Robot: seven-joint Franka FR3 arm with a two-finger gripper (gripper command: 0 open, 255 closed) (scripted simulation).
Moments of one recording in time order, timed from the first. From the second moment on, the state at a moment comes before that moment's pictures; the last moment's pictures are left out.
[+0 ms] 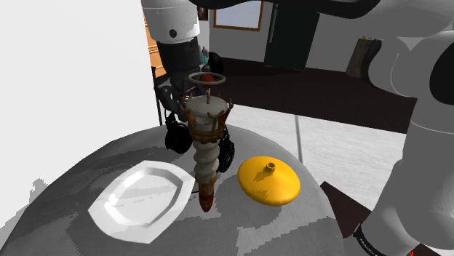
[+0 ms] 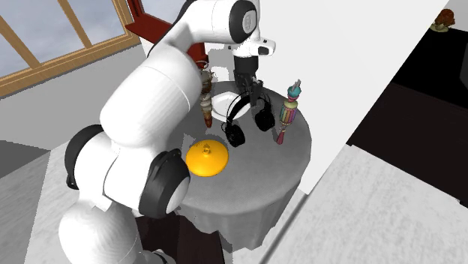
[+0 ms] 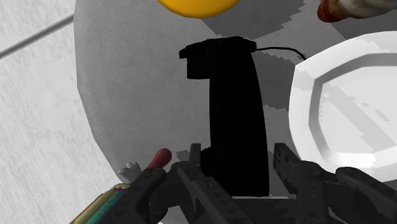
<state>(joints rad) 0.29 0.26 0.63 -1.24 -0.31 1.35 0.58</state>
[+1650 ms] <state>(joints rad) 0.52 0.50 0.60 -0.65 -0.49 0.99 0.53</state>
